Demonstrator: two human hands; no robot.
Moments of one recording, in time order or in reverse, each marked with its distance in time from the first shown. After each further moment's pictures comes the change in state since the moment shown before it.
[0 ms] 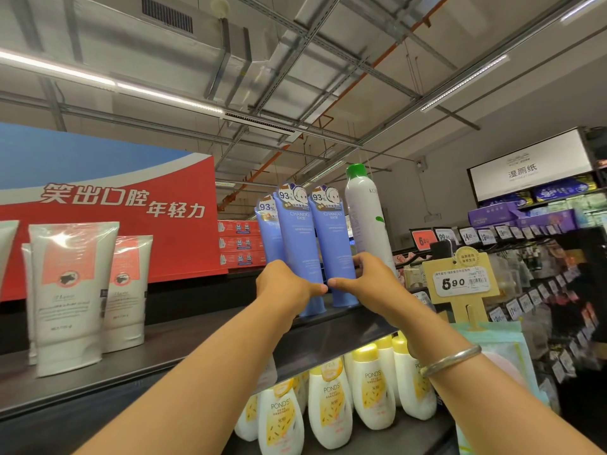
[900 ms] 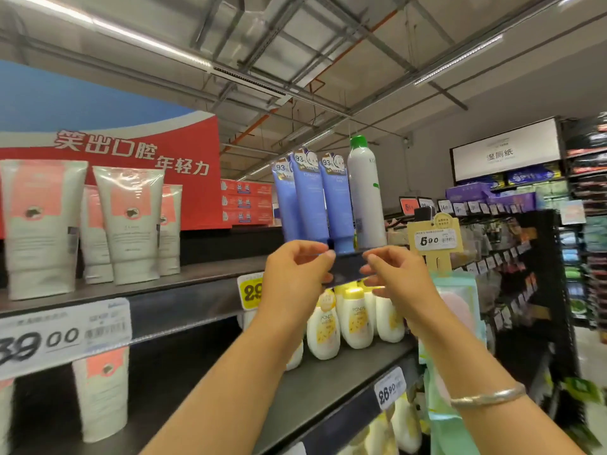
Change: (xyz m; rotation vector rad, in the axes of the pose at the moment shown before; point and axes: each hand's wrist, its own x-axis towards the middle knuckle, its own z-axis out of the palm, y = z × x) left_hand -0.120 -0.023 -0.036 -0.520 -0.080 0.169; right_hand -0.124 -0.037 -0.008 0.244 0.201 0.113
